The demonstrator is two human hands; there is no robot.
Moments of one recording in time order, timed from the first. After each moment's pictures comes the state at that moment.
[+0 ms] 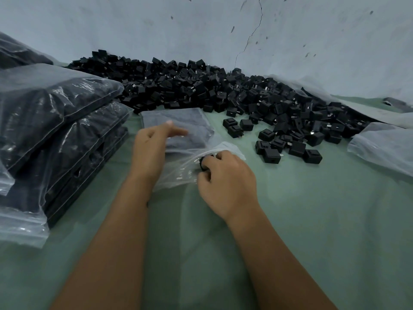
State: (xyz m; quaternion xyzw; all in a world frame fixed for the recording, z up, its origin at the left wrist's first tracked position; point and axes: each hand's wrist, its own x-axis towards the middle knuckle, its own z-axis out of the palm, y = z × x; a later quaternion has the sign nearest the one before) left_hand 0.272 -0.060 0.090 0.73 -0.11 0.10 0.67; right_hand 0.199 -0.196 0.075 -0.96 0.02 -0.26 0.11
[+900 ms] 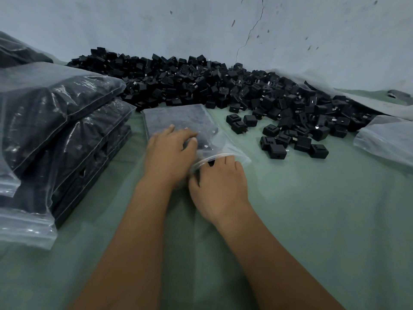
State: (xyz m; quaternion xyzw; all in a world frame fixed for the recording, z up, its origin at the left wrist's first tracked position) left_hand 0.281 -0.073 0.079 0.92 -0.17 0.15 0.33; right_hand 0.204 -0.167 0.069 -0.99 0.06 -0.16 0.01
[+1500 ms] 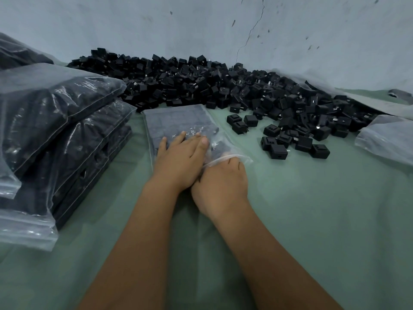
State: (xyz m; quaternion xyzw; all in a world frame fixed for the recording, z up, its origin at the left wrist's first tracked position) left_hand 0.287 -0.084 0.062 0.94 -0.22 0.05 0.26; right_hand 0.211 -0.165 0.074 -0.99 0.08 -0.09 -0.03
